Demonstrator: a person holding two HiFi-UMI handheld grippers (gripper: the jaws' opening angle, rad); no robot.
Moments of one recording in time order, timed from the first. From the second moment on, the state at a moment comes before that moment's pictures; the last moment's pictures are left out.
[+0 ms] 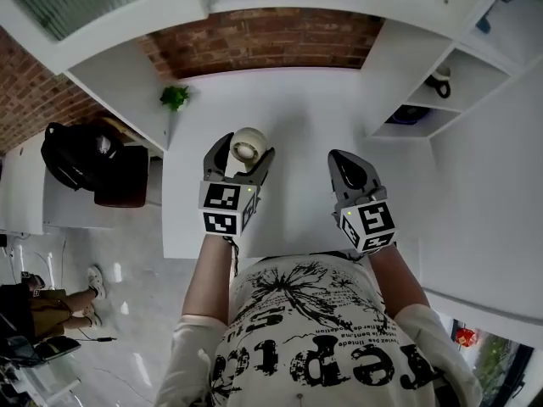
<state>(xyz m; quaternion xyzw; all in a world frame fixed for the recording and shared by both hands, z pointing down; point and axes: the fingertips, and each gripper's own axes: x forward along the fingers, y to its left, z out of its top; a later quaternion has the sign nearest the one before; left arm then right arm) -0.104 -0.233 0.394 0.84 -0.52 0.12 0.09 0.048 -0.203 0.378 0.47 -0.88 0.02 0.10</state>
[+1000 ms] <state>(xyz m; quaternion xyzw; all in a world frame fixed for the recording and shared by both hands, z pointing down) -0.122 -0.185 0.294 0.85 -0.53 0.03 -0.05 0.034 -0.191 0.329 0.45 -0.89 -0.03 0.05</state>
